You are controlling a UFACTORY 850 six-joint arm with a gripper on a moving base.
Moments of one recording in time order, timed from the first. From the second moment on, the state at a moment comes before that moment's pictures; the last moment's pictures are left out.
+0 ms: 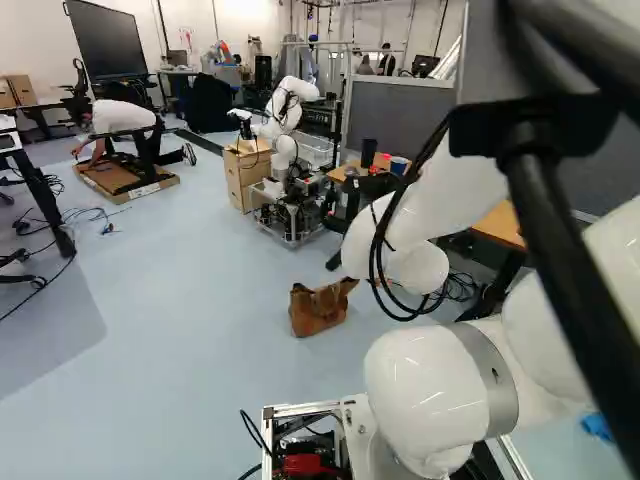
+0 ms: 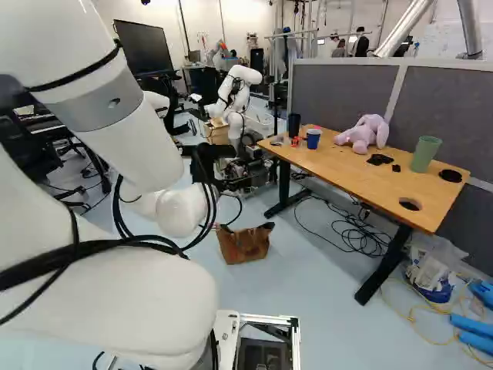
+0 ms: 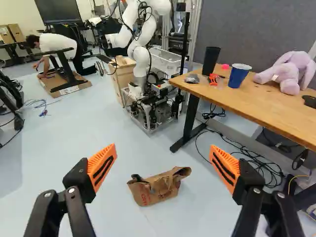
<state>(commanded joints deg) 0.0 16.0 -5.0 0.0 50.0 0.0</state>
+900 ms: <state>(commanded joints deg) 0.0 16.0 -5.0 0.0 50.0 0.0</state>
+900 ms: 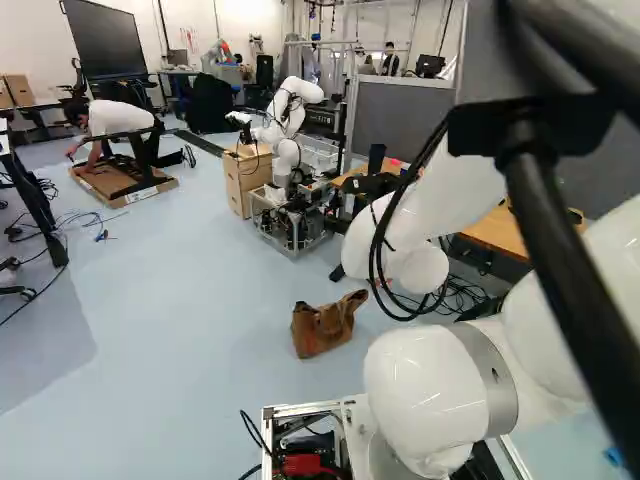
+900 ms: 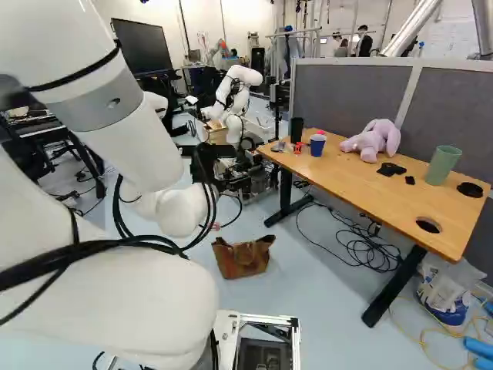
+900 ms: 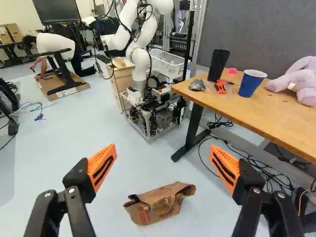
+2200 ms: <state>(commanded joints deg) 0.8 1.0 -18.9 0.9 45.4 0.0</state>
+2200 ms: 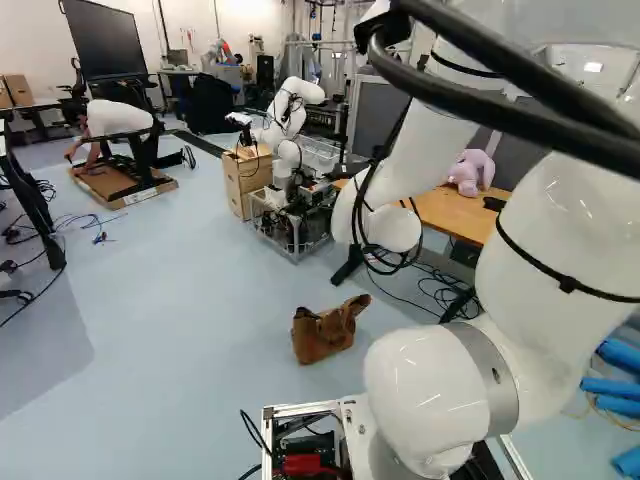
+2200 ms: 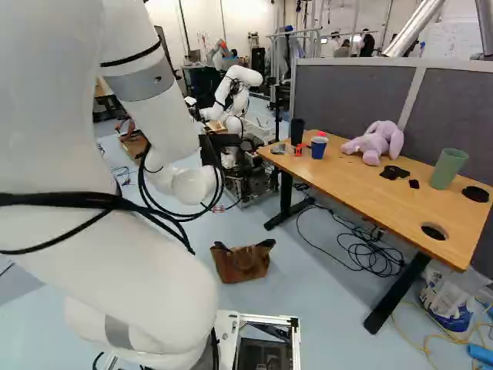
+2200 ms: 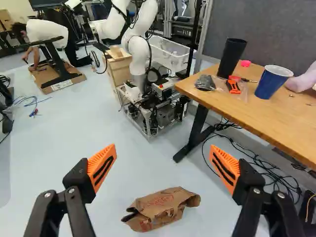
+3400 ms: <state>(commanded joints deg) 1.7 -19.7 -38.2 5.6 28.4 0.0</state>
